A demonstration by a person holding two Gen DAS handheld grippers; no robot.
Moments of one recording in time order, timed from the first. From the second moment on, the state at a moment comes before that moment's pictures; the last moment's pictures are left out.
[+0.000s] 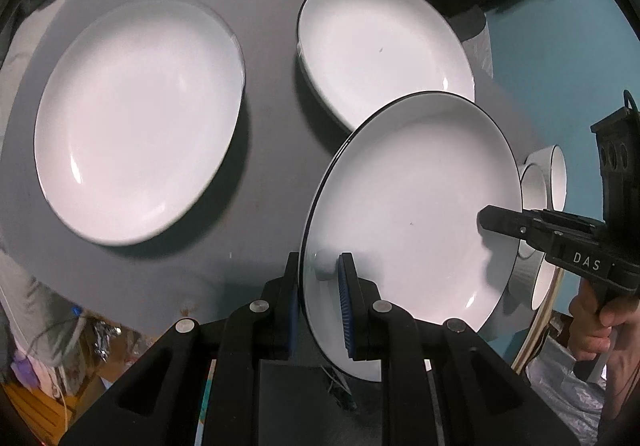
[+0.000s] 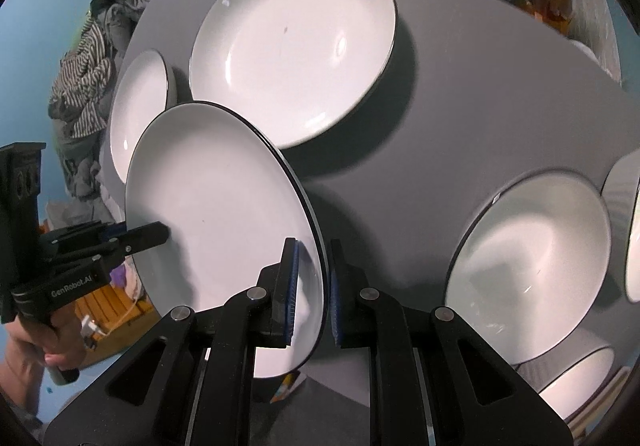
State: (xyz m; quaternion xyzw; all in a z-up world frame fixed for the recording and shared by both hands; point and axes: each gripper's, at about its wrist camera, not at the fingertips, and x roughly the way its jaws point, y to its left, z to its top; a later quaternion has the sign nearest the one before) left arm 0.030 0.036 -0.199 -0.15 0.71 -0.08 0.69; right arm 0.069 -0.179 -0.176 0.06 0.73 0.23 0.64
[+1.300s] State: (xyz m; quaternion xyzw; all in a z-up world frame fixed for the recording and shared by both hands) left arm 0.169 0.037 -0.220 -0.10 0.72 -0.03 0.69; right arm 0.177 -0.168 -0.198 0.09 0.74 0.21 0.63
